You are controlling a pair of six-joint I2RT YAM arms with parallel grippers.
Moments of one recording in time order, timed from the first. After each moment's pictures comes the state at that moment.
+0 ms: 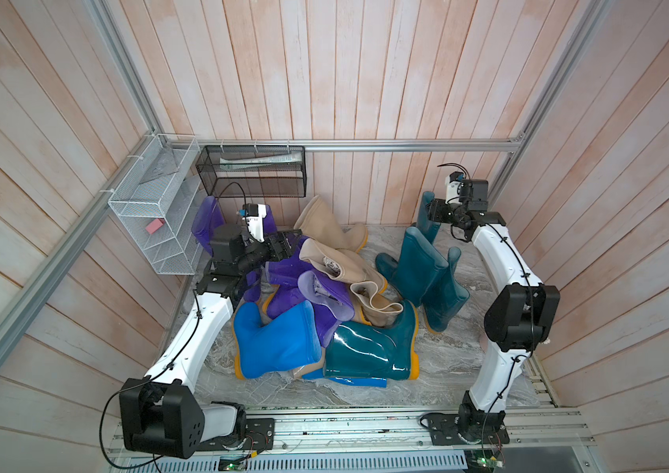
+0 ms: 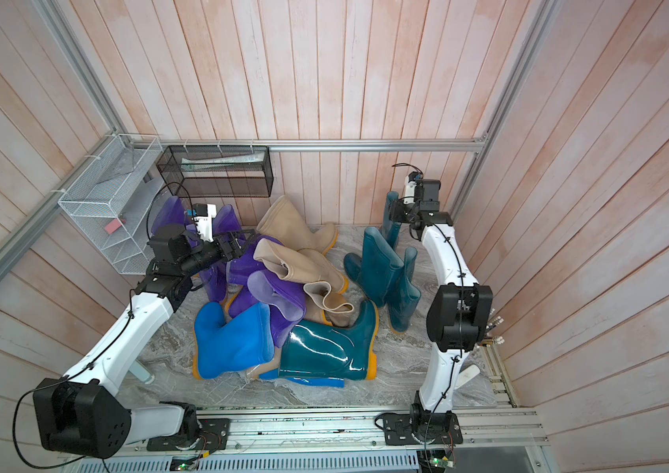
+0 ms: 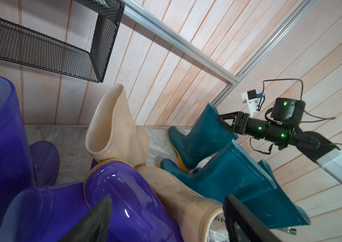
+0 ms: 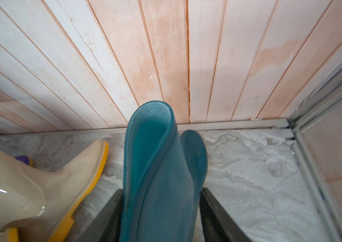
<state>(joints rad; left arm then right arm) -0.12 1.32 1.13 0.02 0.57 -0.45 0.03 1.99 1.94 -0.49 -0.16 0.13</state>
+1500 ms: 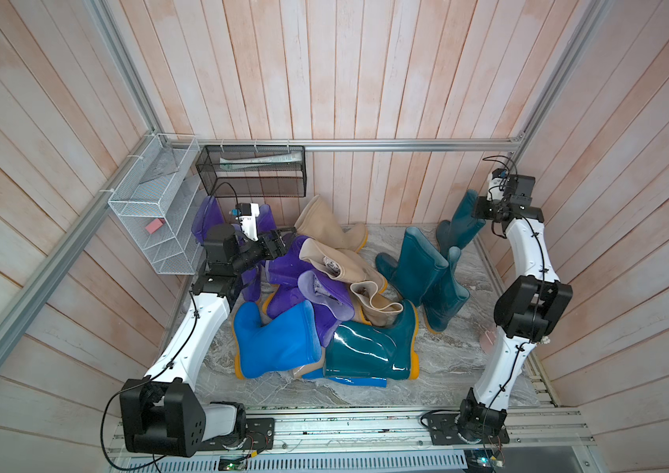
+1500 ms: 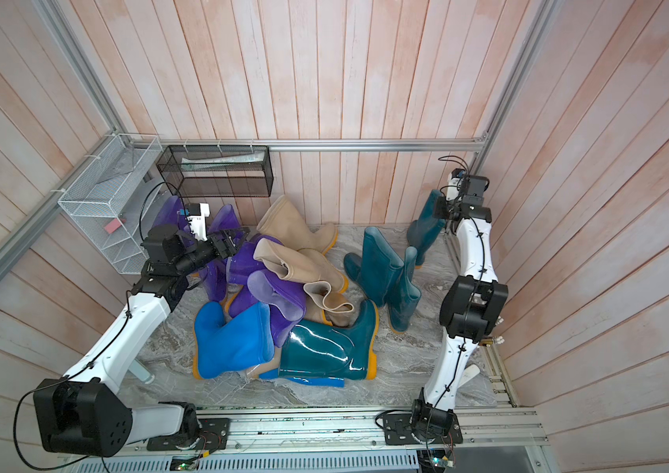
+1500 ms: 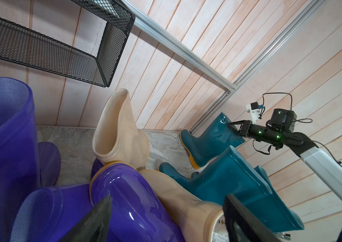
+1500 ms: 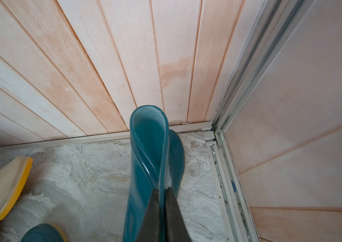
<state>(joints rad) -0.08 1.32 1.11 0.05 0.60 -0.48 -0.22 2.11 2.14 -0.59 -0.22 -0.02</state>
